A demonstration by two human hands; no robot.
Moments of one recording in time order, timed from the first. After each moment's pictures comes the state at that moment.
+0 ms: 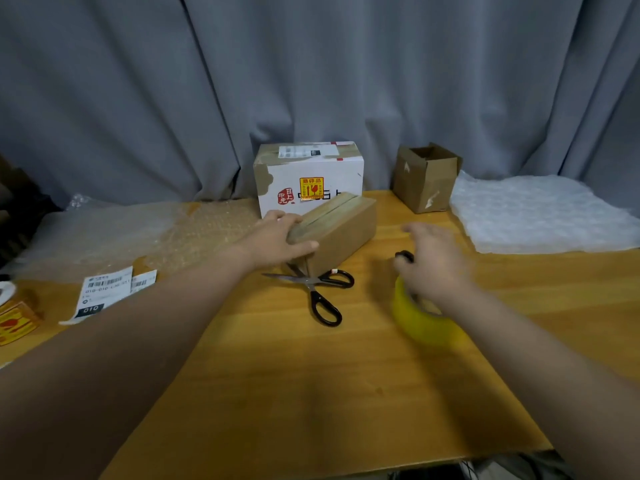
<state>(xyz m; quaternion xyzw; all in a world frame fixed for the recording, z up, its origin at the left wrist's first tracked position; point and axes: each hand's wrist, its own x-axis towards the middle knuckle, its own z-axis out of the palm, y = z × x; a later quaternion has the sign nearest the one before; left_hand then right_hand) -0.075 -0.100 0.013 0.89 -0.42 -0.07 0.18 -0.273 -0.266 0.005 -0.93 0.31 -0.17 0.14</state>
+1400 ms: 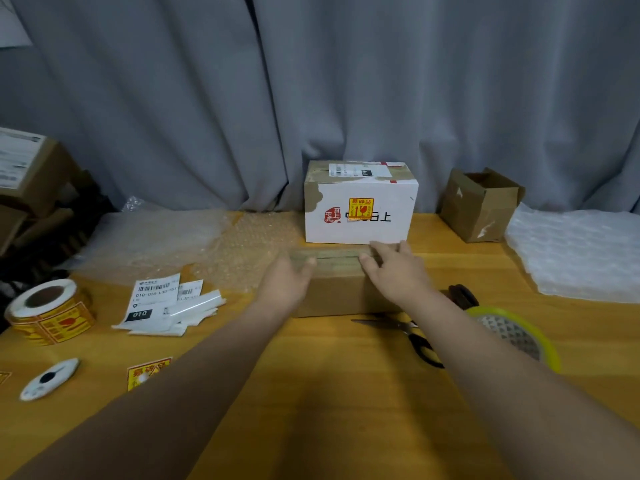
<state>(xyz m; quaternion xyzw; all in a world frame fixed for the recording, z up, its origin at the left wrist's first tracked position) -0.087 -0.055 -0.005 0.86 -0.18 -0.09 0.47 -0.157 -0.224 -0.003 -0.93 0.29 -0.08 0.20</state>
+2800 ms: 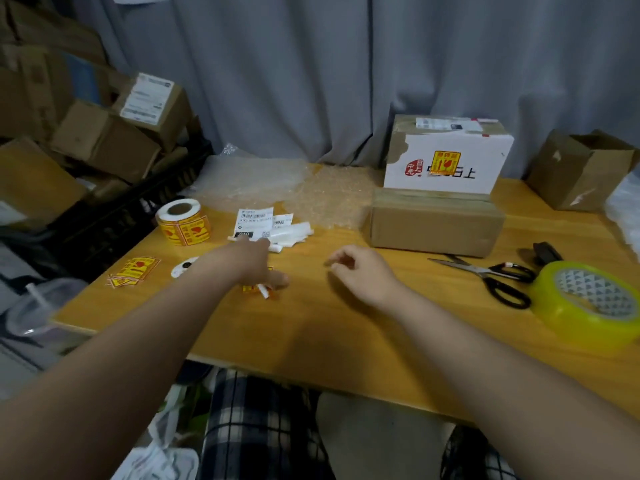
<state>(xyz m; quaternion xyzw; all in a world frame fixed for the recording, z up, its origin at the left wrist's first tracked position) -0.096 0.130 0.000 0.97 -0.15 -0.17 -0.04 -0.166 -0.055 -0.049 -0.92 0.04 -0.05 0.40</state>
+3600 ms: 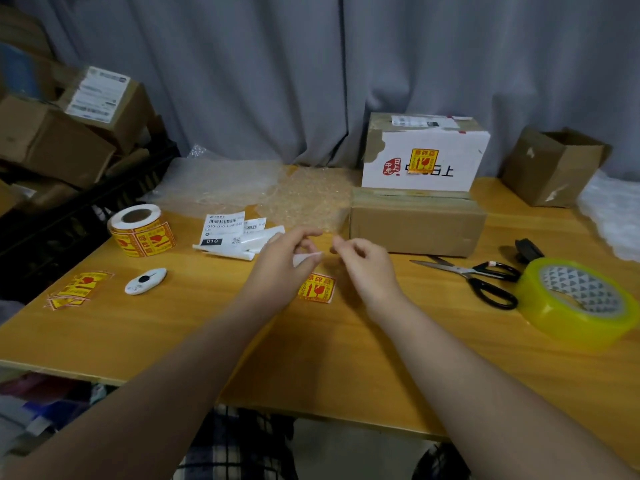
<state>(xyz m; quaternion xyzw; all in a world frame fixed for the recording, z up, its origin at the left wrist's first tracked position) -0.112 0.065 -0.051 0.83 -0.33 0.06 0.45 -0.161 -0.071 -0.058 -0.76 0.17 -0.17 0.61</state>
